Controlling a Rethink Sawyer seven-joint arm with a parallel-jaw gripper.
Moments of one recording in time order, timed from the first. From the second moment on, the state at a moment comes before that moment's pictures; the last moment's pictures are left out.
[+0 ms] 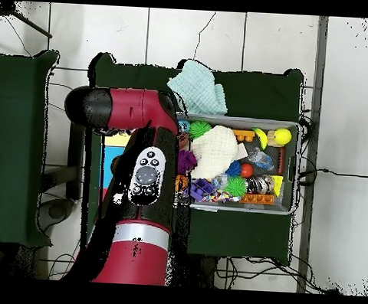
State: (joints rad) arm 0.15 -0.37 -0.21 1.10 0.10 0.90 2.49
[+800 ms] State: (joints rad) arm 0.17 -0.44 -0.20 1.21 0.11 0.90 2.49
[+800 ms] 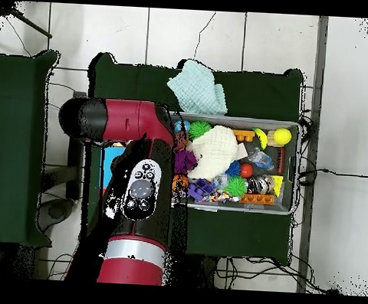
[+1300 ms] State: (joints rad) arm 0.18 -0.39 -0.20 1.19 0.11 0.84 2.49
